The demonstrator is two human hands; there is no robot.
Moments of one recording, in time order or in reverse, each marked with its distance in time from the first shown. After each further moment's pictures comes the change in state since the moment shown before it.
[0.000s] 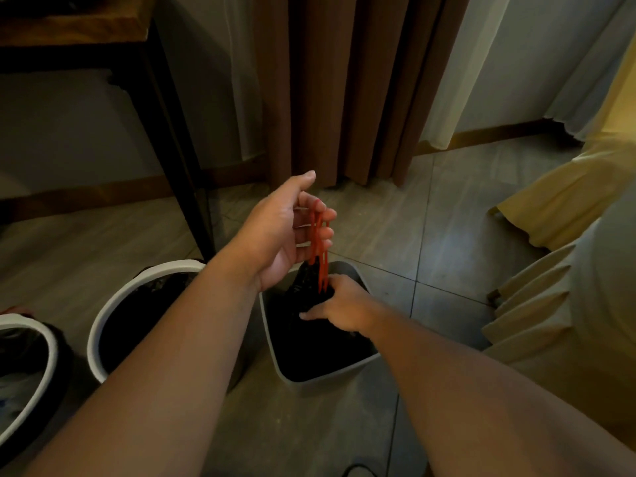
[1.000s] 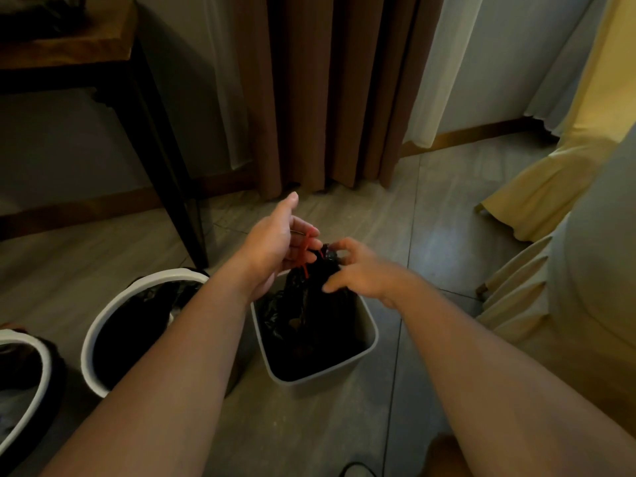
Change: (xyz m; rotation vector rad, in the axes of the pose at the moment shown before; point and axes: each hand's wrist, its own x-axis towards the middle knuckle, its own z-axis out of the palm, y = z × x) left_hand 0.016 -0.027 0.005 0.256 0.089 -0.035; right_hand -0.055 -0.045 -0.071 0.170 0.098 0.003
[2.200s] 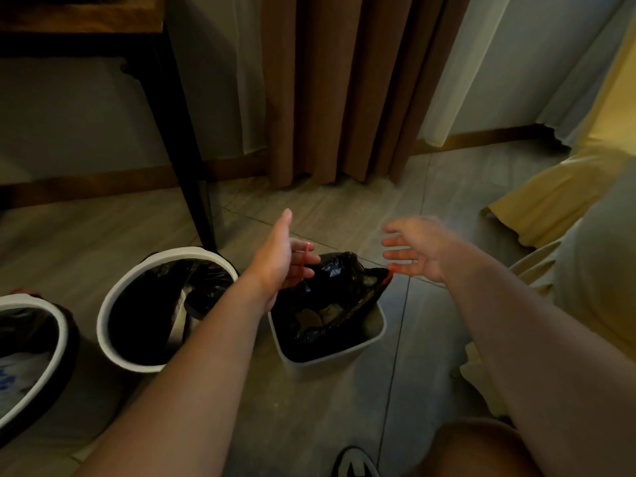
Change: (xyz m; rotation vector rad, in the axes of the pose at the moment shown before) left_hand -0.011 -0.055 -0.023 -0.060 0.120 -0.191; right_hand -0.012 -0.008 -0.043 0.395 0.296 0.243
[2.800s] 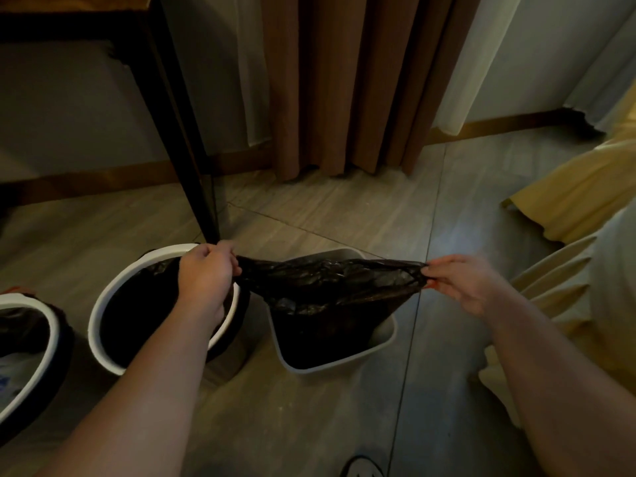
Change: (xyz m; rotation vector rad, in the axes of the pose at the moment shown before) left_hand 0.037 -0.045 -0.069 -0.117 0.578 0.133; right_hand 0.071 0.092 -0.057 0.182 0.102 -0.037
